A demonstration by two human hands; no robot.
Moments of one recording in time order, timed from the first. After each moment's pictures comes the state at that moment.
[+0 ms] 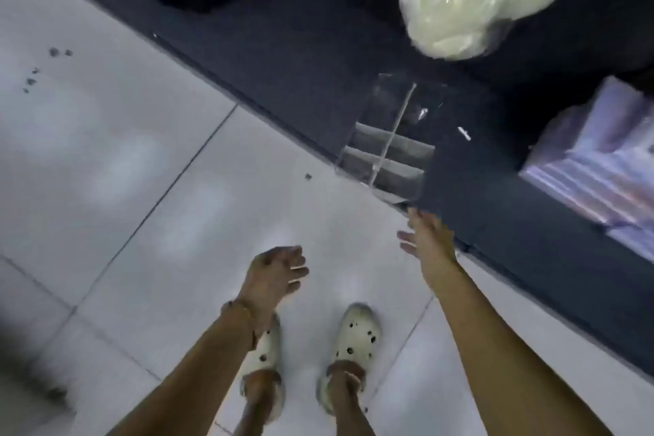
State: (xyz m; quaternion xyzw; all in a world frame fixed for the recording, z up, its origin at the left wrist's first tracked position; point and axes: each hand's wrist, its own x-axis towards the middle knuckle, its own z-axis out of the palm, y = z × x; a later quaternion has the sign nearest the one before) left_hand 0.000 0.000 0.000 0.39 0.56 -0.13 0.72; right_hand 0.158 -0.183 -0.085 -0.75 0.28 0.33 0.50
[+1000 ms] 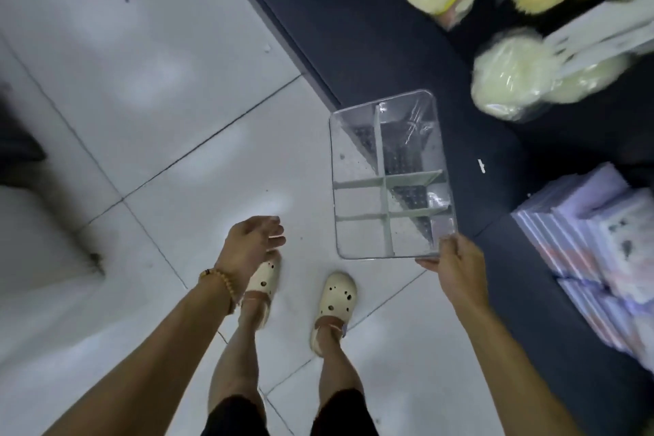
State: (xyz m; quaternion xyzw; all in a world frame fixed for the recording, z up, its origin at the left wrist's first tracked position) left_hand -0.081 0.031 0.120 0.38 0.64 -0.03 0.66; right_hand 0.123 -0.189 0.103 -0.87 0.02 0.36 0.33
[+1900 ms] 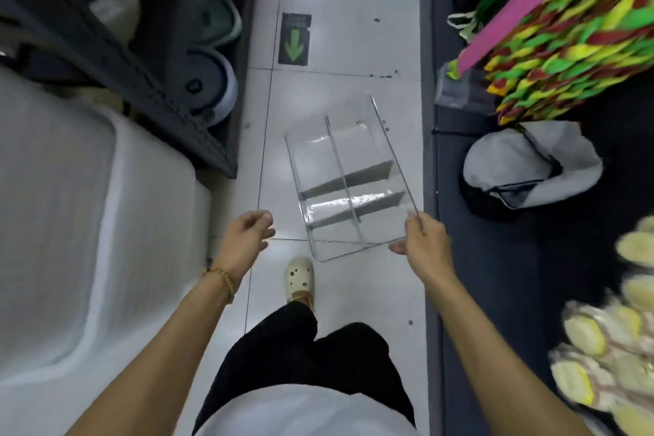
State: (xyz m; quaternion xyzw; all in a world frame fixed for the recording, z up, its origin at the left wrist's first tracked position) left_hand -0.285 0.378 0.329 0.25 0.72 0.28 0.59; right_hand -0.016 0.371 0.338 -0.79 -0.36 0.46 0.21
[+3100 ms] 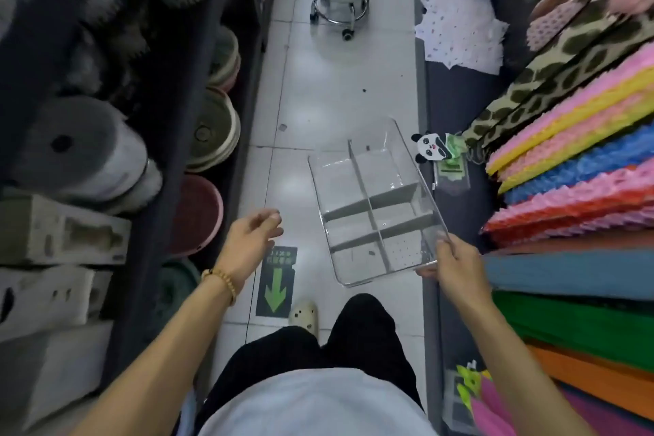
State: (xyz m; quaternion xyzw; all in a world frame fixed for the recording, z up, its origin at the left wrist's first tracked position) left_hand -0.229 1.440 0.384 0.30 0.69 0.32 0.58; right_hand 0.078 1.410 0.375 -0.78 -0.38 0.45 0.23
